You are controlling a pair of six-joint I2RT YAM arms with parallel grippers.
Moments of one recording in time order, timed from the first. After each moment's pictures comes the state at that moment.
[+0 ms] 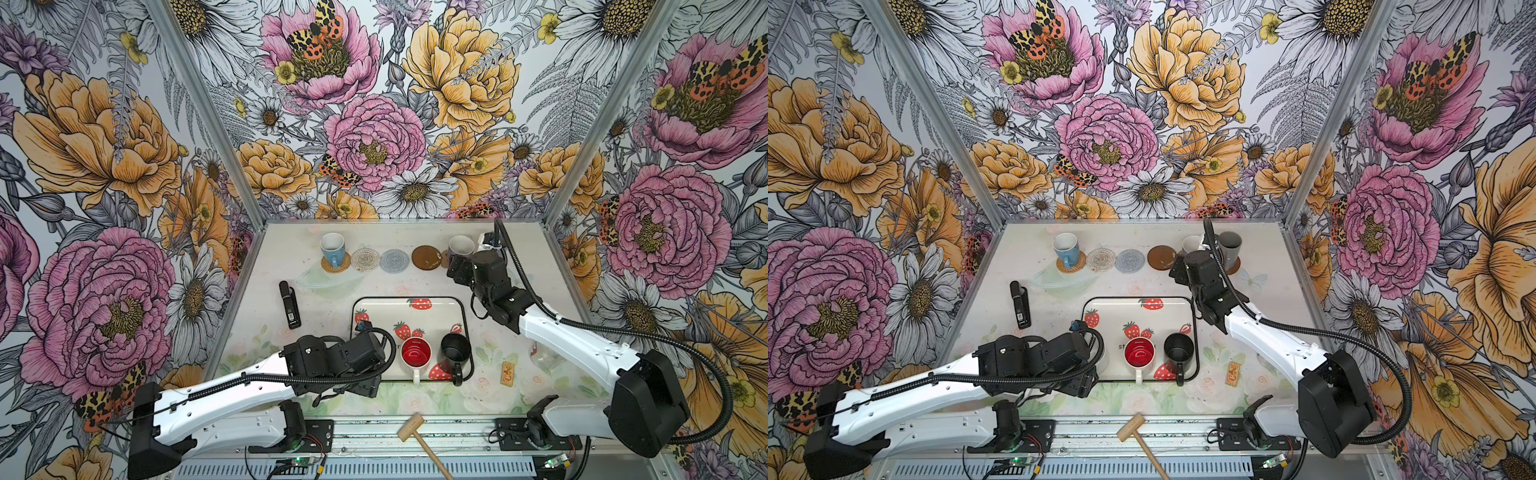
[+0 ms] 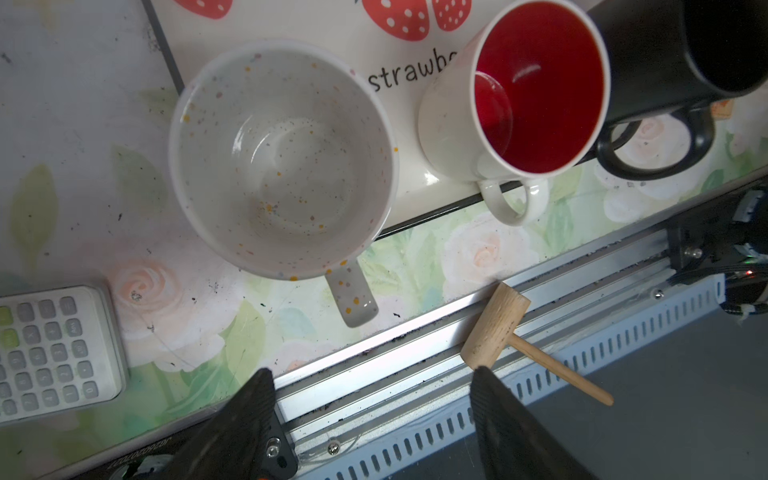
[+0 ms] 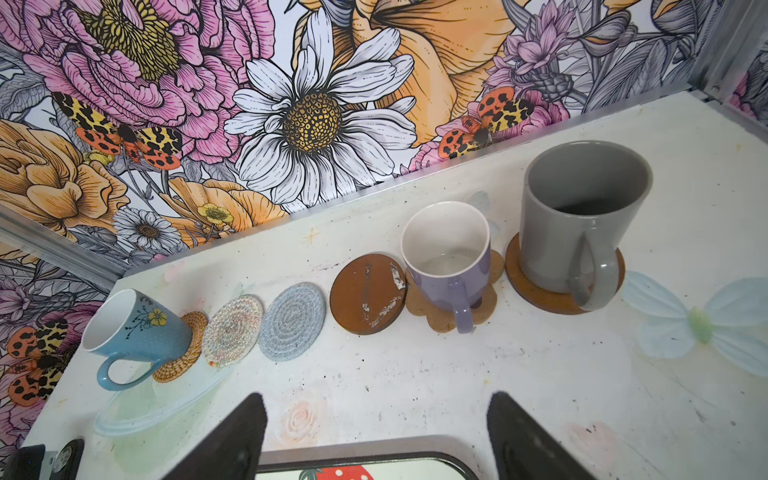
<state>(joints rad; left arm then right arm) -1.18 0.96 0.87 -1.12 -0.14 -0.90 0.52 1.32 0.92 -0.08 0.35 0.57</state>
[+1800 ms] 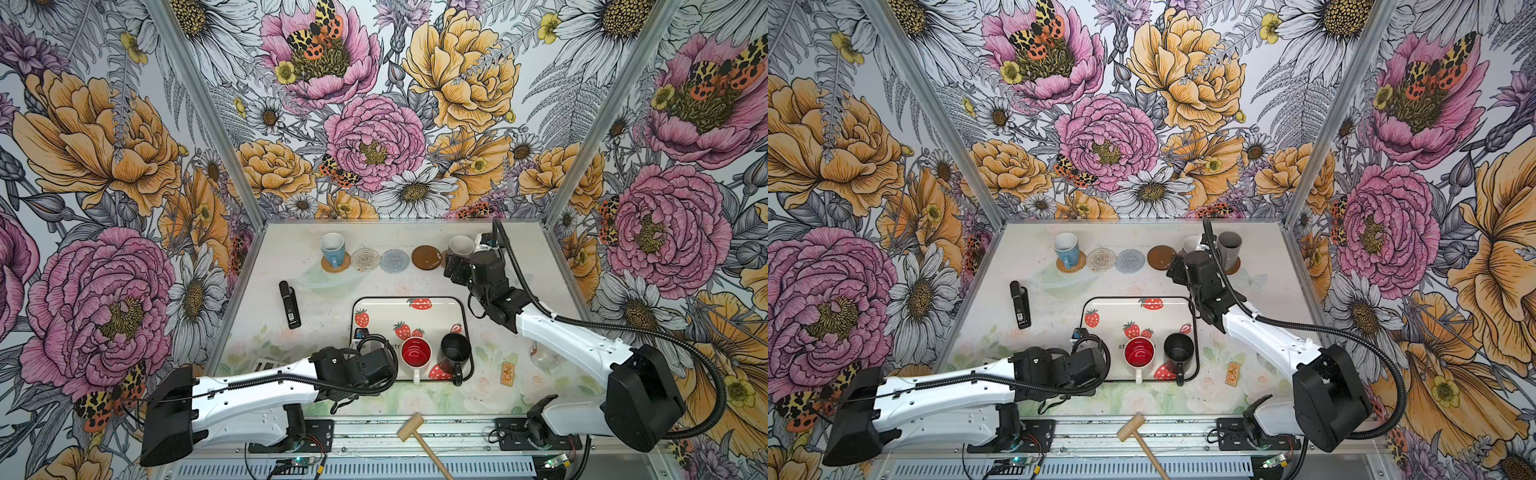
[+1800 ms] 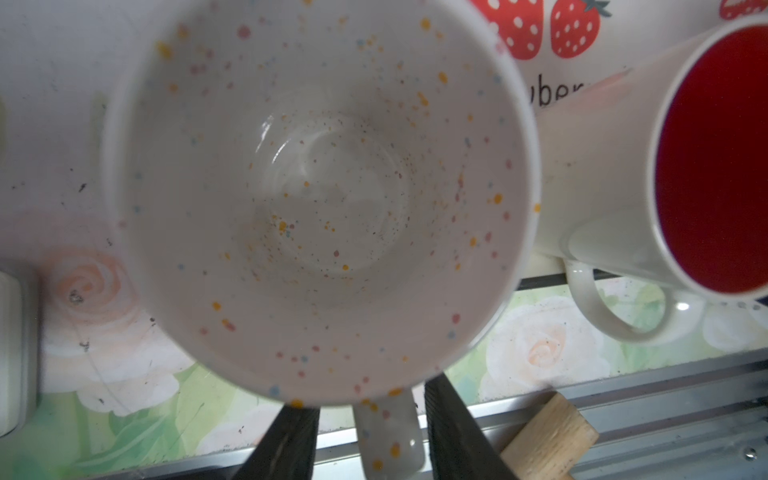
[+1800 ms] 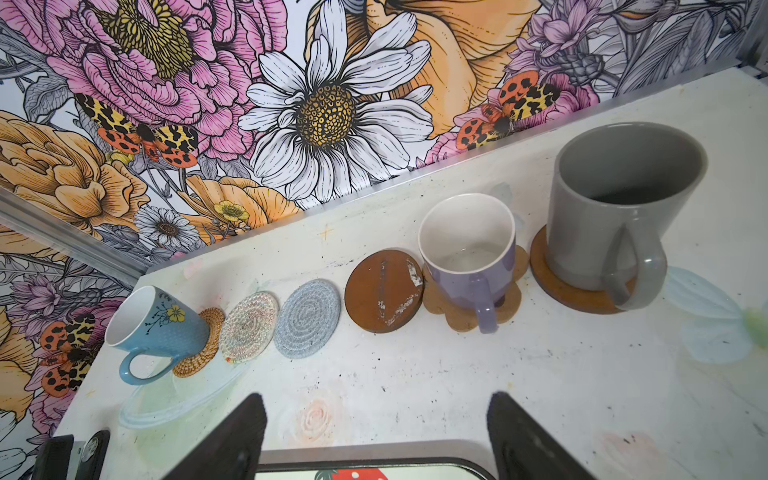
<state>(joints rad) -1.22 1.09 0.71 -0.89 -0.28 -1.13 0.52 1.35 0.90 -0.02 0.30 0.59</state>
